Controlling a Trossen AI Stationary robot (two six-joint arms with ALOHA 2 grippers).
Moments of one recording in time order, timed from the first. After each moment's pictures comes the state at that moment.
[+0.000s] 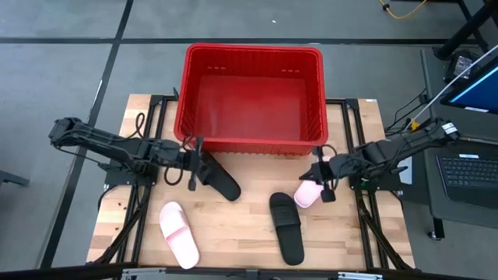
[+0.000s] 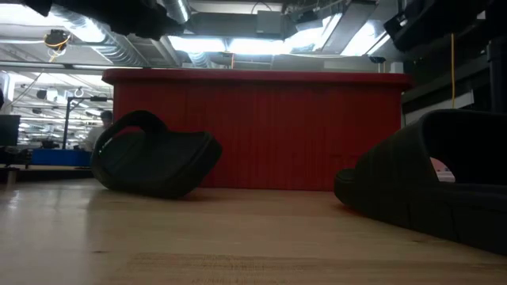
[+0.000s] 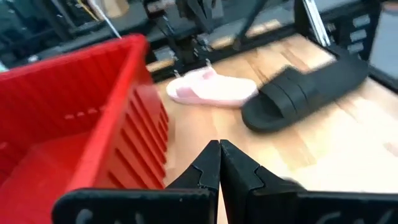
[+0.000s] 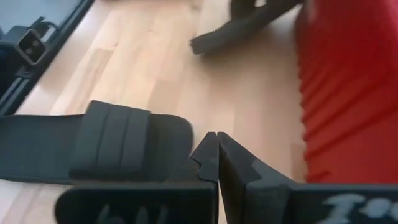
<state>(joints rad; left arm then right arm) -0.17 0.90 0.55 0.05 -0.17 0.27 0.35 0.95 0.75 -0.47 0.18 0.05</state>
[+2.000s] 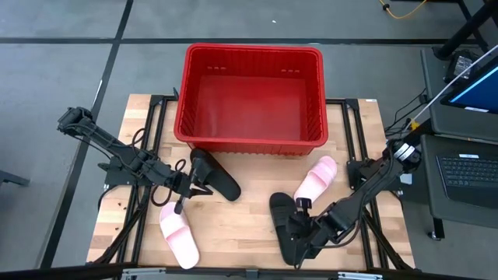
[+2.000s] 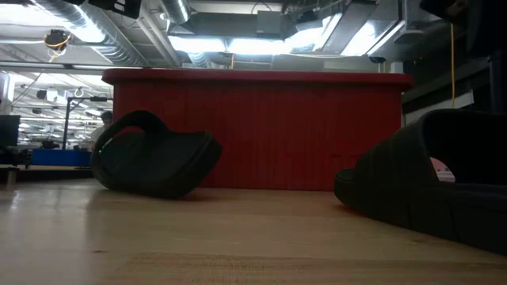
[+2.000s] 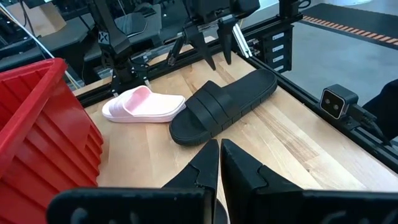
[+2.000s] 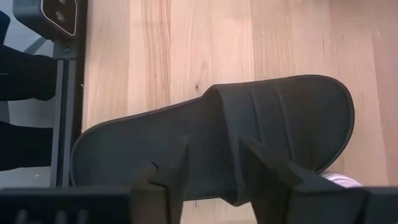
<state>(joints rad) -0.49 0.91 0.55 0.06 -0.27 0.19 0.75 1.73 1.32 -0.78 0.31 0.70</state>
